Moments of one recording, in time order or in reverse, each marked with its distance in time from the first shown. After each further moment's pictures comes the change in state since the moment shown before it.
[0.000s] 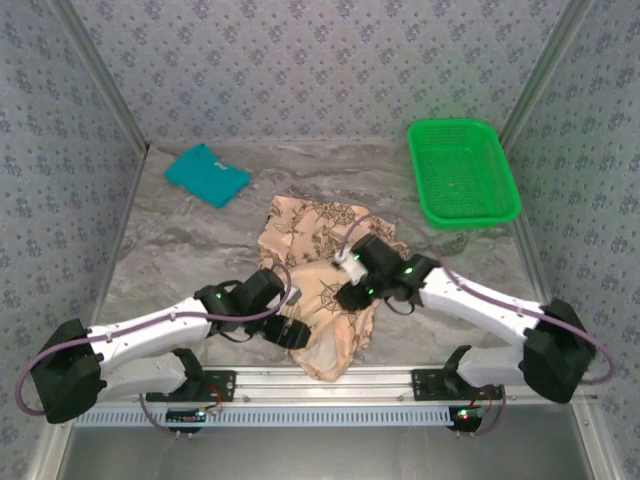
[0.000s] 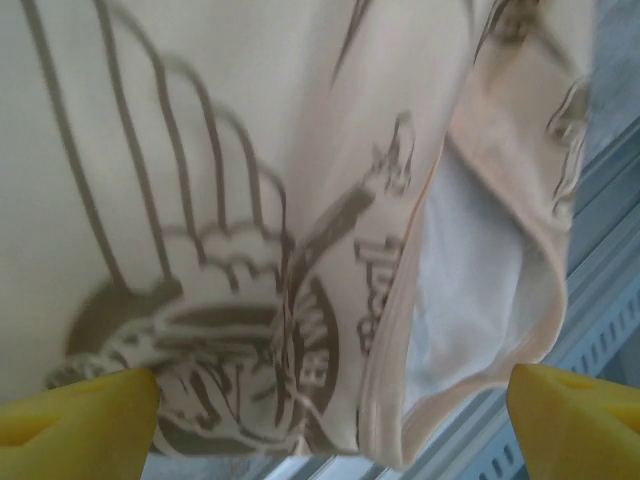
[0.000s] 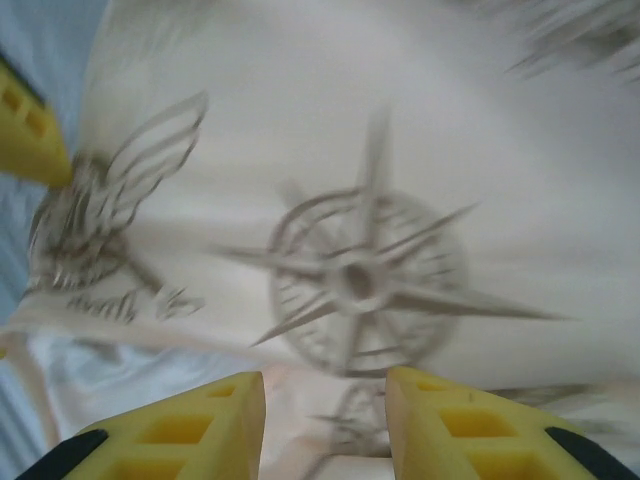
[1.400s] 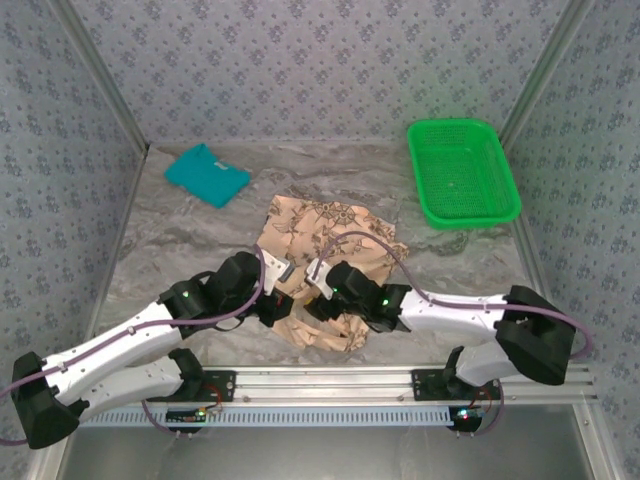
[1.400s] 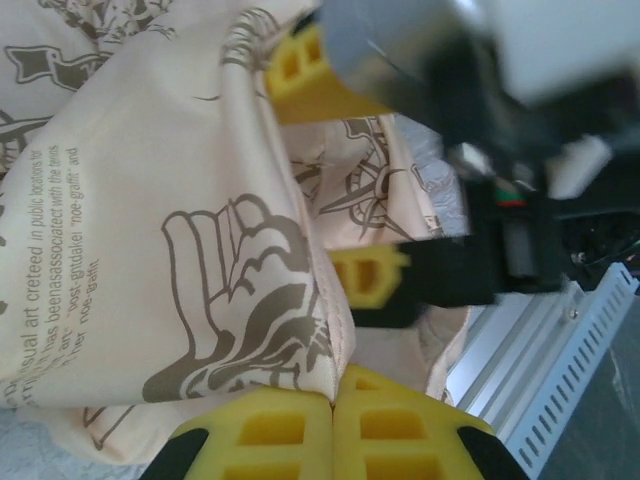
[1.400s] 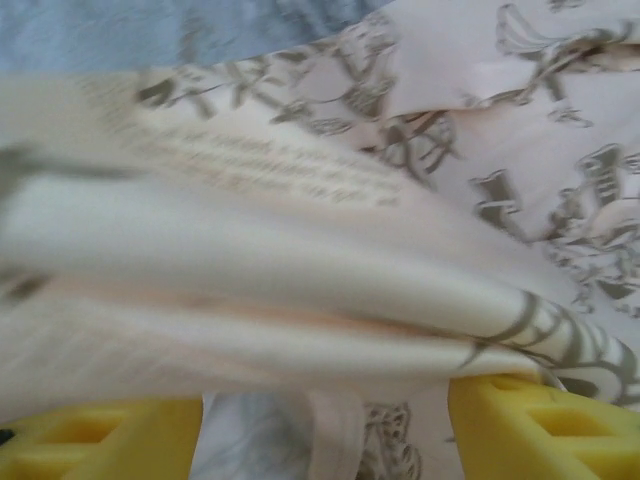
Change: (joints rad) left arm 0.059 -0.195 0.158 -0.044 -0.099 0.157; right arm 0.180 0.083 -0.148 0.590 0.356 -0.090
